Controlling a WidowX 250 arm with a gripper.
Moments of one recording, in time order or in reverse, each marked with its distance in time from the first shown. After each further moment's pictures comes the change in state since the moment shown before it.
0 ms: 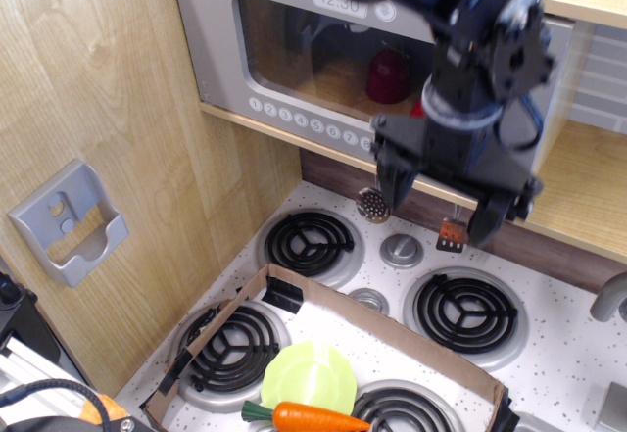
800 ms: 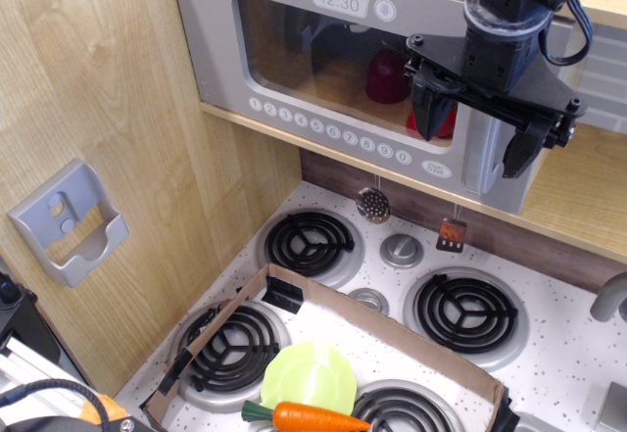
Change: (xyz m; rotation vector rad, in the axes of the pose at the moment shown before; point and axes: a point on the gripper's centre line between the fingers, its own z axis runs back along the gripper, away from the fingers) arm 0.036 0.000 0.023 0.005 -0.028 -0.037
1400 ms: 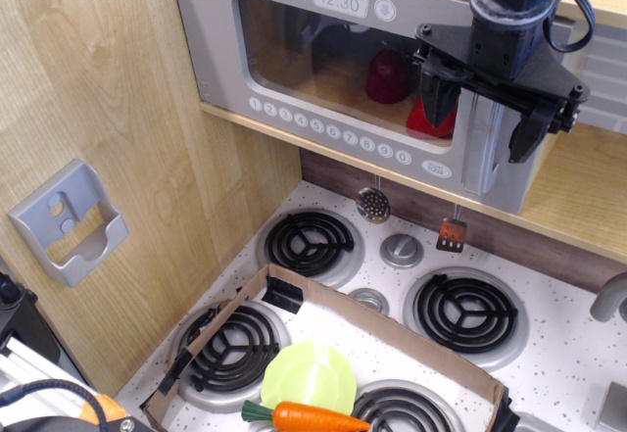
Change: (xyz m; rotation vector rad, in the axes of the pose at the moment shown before) arm 0.016 0.003 -0.003 -0.010 -0.029 -0.004
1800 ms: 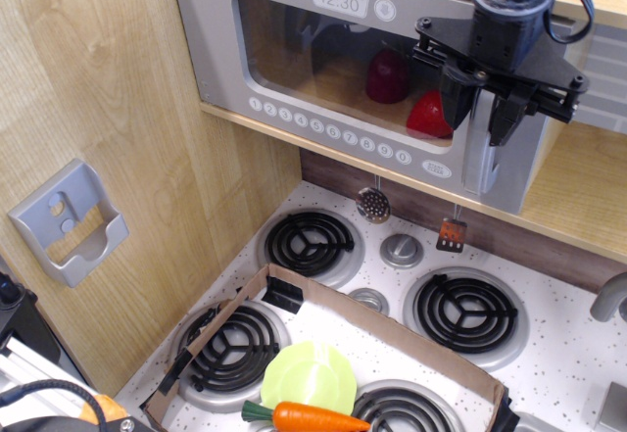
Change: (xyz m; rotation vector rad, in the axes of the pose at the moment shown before) arm 0.004 0.001 -0.001 0.016 0.006 0.021
